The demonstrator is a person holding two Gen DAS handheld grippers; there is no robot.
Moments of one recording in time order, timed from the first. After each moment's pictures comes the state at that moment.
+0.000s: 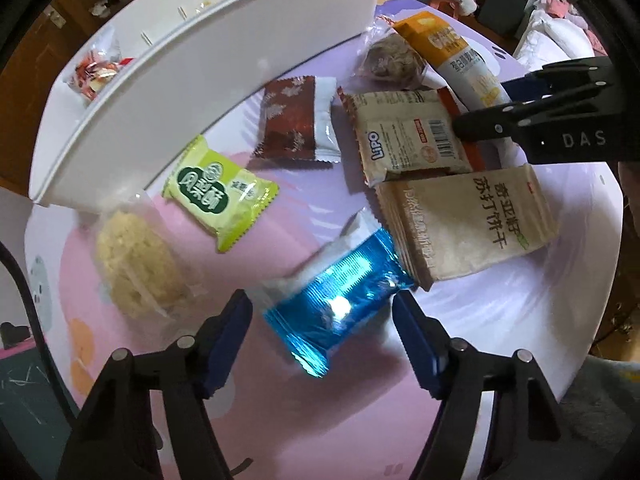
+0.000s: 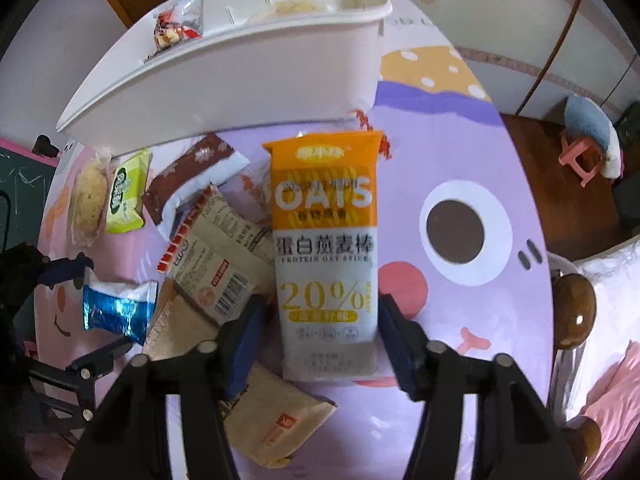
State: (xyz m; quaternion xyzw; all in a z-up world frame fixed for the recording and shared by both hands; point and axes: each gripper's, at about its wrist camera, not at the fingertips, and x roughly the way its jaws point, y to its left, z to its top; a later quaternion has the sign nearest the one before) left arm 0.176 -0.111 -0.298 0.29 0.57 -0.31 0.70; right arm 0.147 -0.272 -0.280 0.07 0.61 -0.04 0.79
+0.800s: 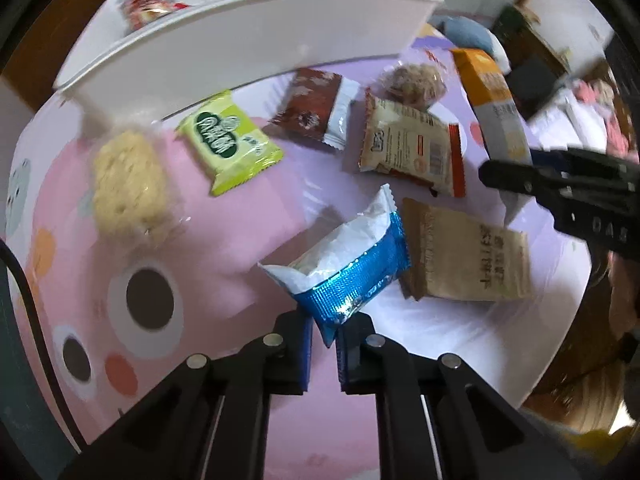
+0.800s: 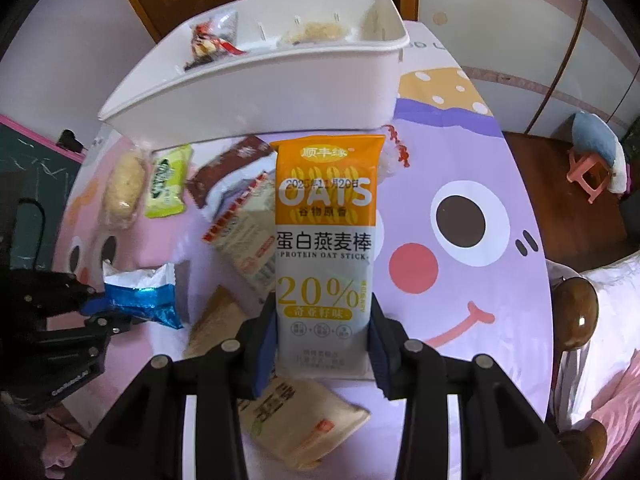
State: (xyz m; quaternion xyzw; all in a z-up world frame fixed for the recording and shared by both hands) left arm 0.168 -0.076 -0.289 0.13 0.60 -0.27 0.74; right arm 0.118 -0.261 -0.253 0.07 0.58 -0.01 0.81
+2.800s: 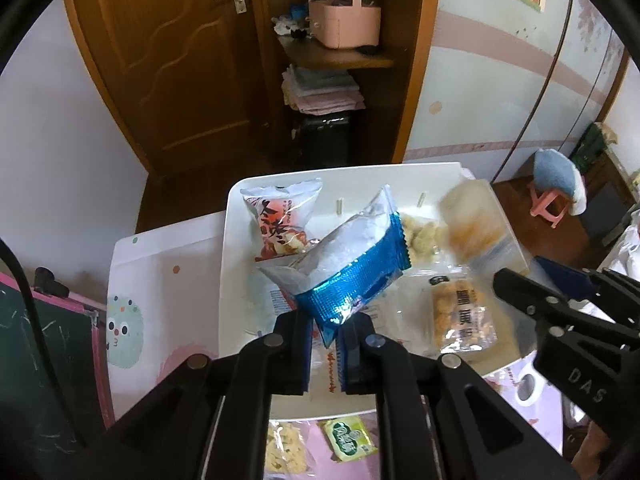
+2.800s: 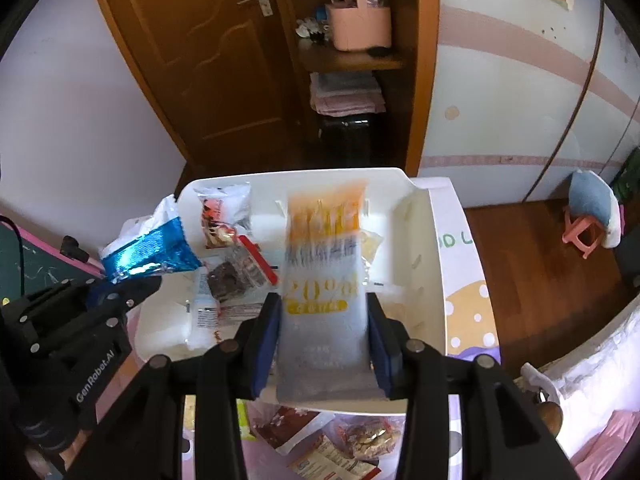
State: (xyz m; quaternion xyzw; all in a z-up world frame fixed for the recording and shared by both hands) left arm 0.375 -0.100 -0.142 0.08 0.49 -0.12 0.86; right arm 0.315 -0.252 -0.136 0.07 0.51 -0.04 0.85
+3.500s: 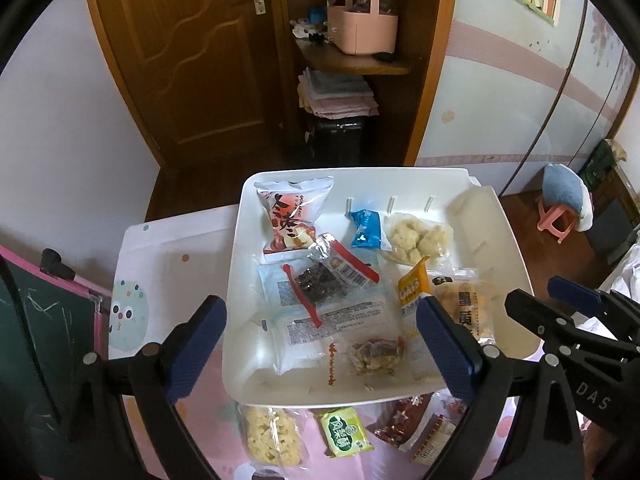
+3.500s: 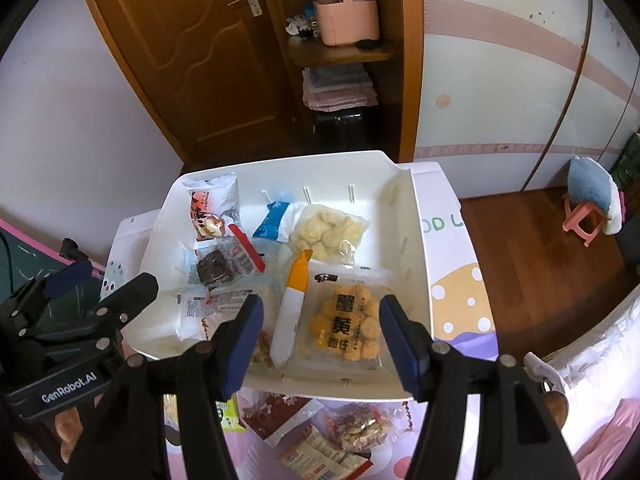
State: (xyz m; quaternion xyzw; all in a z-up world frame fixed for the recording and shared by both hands) left arm 0.358 -0.093 -0.136 0.06 0.48 -0.10 0.87; right arm 0.298 -0.268 -0.141 0.09 0.51 -0.04 0.85
